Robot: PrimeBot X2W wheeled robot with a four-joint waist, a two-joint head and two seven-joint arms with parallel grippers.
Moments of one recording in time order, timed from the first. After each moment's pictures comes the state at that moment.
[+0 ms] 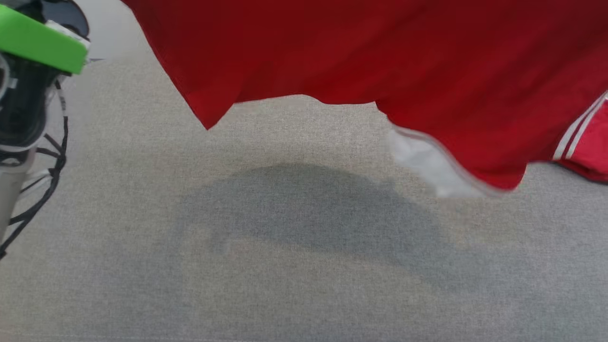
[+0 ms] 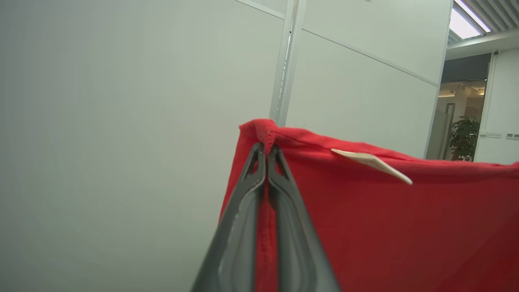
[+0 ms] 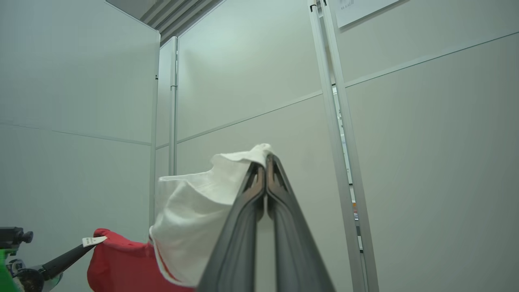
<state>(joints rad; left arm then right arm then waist) -0.95 0.49 -0.55 0.10 -1.13 0.01 -0.13 -0.61 -0.48 -0.09 -0.47 0.85 0.00 0.21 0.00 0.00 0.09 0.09</state>
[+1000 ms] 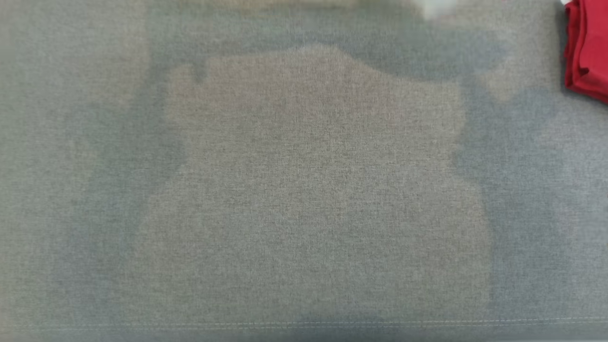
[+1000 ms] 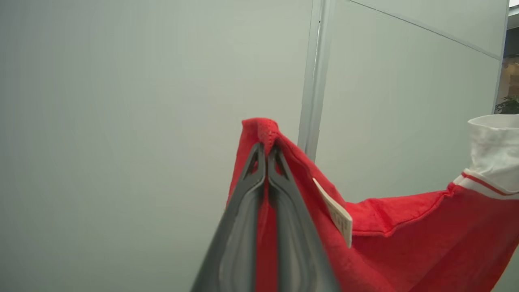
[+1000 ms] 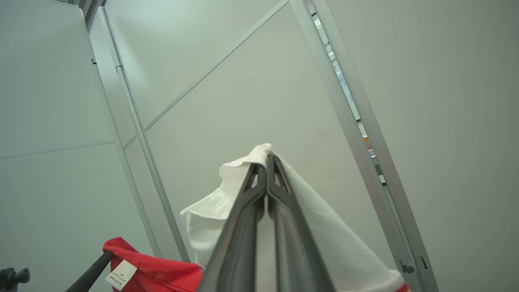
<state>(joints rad) -1.30 0.46 -0.53 0.16 -1.02 0.10 -0.04 -1.19 -0.21 0.09 -0.12 0.78 -0.13 0.32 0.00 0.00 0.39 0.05</state>
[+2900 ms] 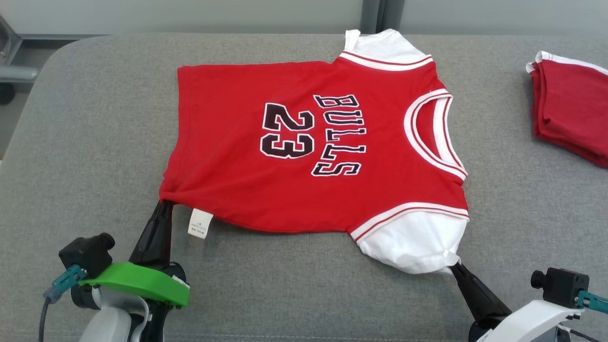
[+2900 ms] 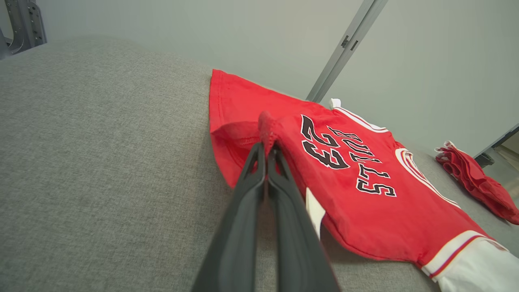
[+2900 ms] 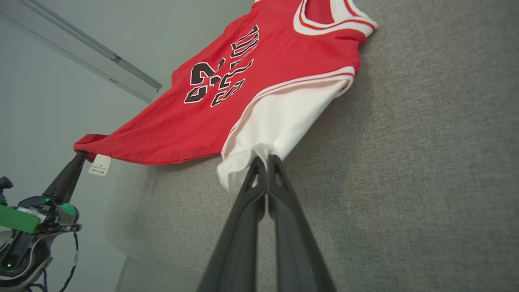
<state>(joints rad) -0.15 0.15 -0.26 0.27 -0.70 -0.10 -0.26 0.30 -0.20 0.24 -0.18 0.77 0.03 0.08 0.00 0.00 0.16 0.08</state>
